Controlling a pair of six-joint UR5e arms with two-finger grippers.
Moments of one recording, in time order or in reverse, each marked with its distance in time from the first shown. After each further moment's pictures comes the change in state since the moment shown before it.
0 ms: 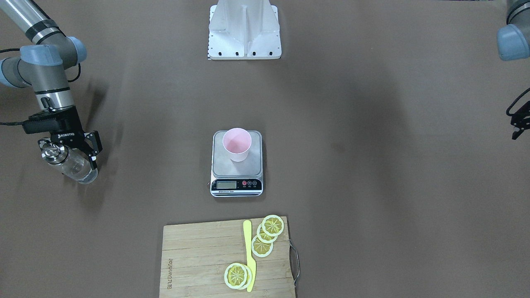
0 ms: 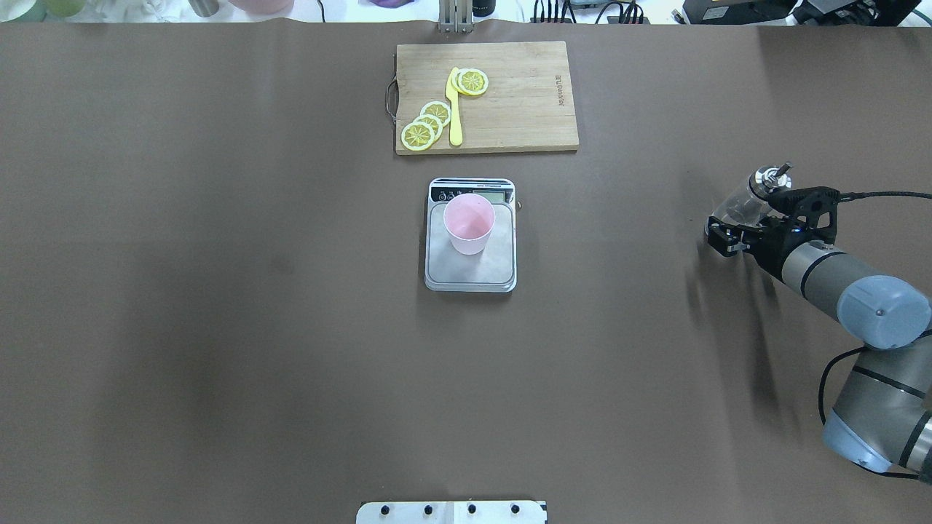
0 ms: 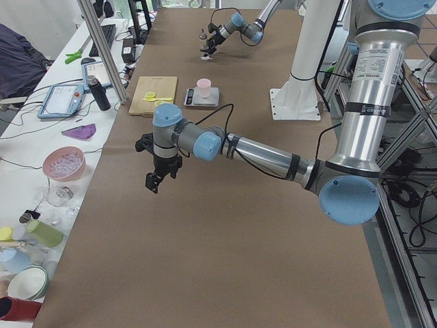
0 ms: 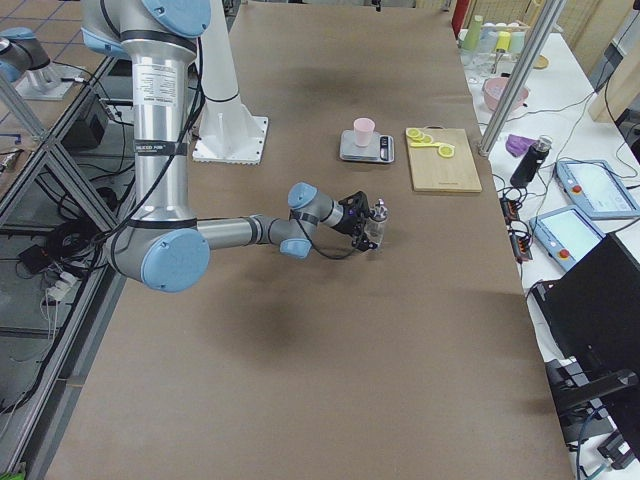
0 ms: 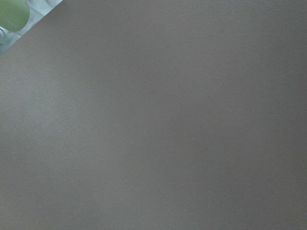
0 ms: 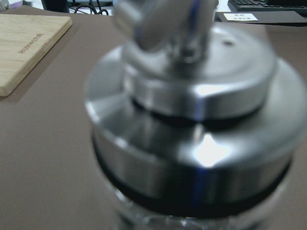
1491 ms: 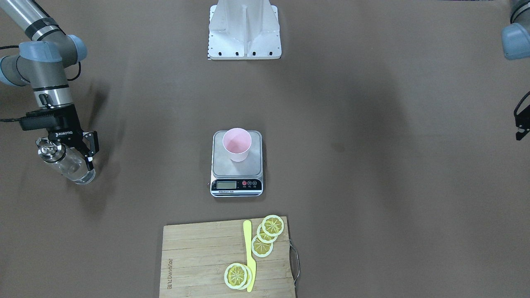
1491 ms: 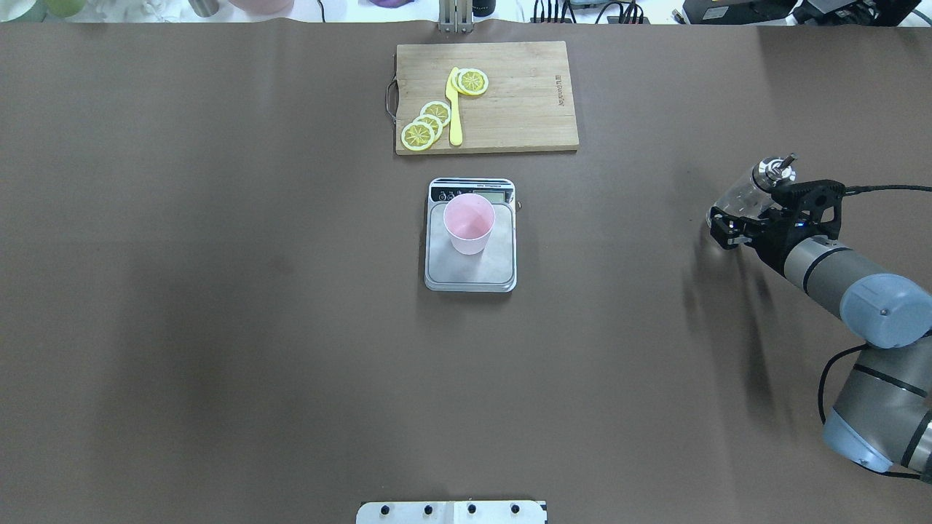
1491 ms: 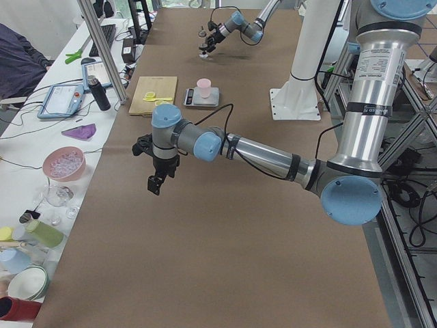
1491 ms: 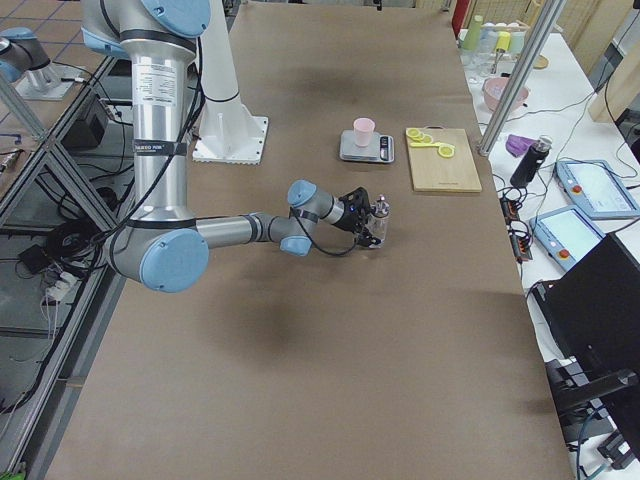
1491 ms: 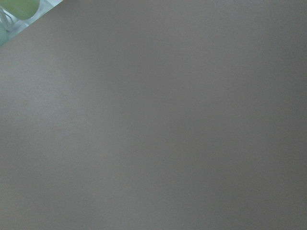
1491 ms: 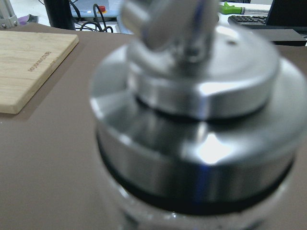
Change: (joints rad) left arm -0.032 0.002 0.009 0.021 -0.031 -0.169; right arm 0.005 -0.005 0.038 -0.005 -0.028 -0.021
